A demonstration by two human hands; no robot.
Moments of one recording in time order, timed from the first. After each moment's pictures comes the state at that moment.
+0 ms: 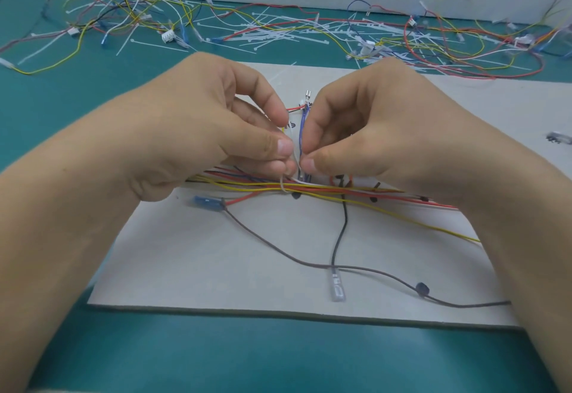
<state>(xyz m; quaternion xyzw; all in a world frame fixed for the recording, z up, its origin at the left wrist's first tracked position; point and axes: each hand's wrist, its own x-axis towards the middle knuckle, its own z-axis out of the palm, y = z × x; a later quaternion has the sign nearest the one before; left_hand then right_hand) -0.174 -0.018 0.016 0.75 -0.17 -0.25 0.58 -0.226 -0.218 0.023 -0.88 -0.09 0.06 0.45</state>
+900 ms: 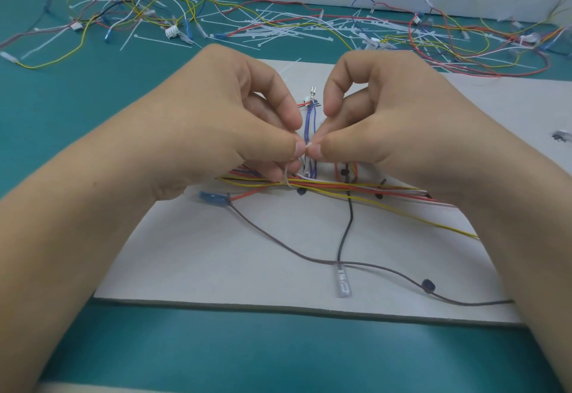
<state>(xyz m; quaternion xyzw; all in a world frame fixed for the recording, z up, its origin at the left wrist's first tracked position) -0.176 -0.021 0.014 0.81 -0.22 -0.19 0.52 -0.230 -0.212 0.023 -0.87 -0.01 0.03 0.49</state>
